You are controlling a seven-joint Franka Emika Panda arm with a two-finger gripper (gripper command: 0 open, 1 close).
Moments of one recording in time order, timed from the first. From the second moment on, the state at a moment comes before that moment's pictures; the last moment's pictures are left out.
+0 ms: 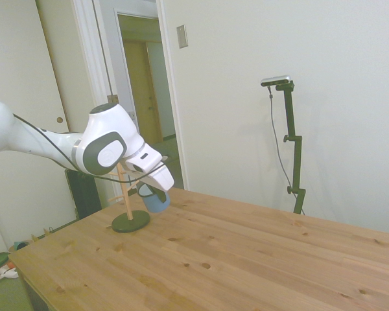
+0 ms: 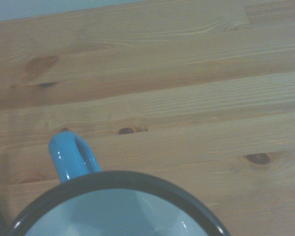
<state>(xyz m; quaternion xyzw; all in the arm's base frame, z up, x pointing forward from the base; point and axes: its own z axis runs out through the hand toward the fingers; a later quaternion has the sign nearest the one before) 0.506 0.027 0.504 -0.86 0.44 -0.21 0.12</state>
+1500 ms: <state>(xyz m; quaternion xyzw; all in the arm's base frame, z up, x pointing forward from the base) 0.519 0.137 0.532 -0.87 0.42 -0.25 0.11</state>
